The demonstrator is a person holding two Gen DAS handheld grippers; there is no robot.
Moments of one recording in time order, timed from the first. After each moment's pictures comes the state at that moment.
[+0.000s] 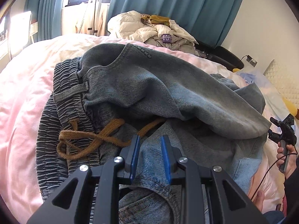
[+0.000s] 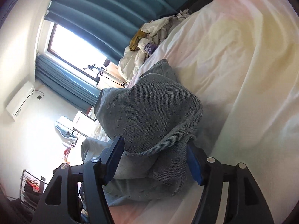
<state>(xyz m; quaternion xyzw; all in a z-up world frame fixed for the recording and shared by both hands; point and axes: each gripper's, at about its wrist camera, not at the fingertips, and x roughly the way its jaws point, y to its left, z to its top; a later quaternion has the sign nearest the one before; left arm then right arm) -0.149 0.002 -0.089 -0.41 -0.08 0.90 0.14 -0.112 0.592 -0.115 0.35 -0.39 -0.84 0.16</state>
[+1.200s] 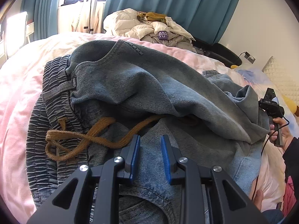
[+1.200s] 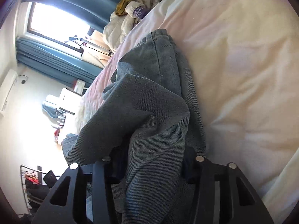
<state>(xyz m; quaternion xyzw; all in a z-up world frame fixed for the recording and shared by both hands) -0.149 0.013 -0.092 -0.41 -0.08 0.90 0.15 -0.251 0.547 -0.132 0.48 -0.33 -0.80 0.16</state>
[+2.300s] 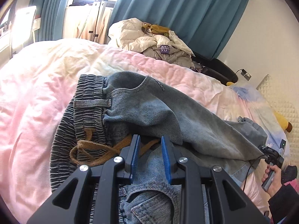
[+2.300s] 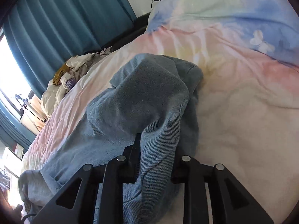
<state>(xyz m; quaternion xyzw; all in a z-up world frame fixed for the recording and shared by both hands) -0.139 -0.031 -0.053 -0.38 -0.13 0.90 0.15 -0.044 0.616 -0.111 0.33 -0.30 -0.87 -0.21</state>
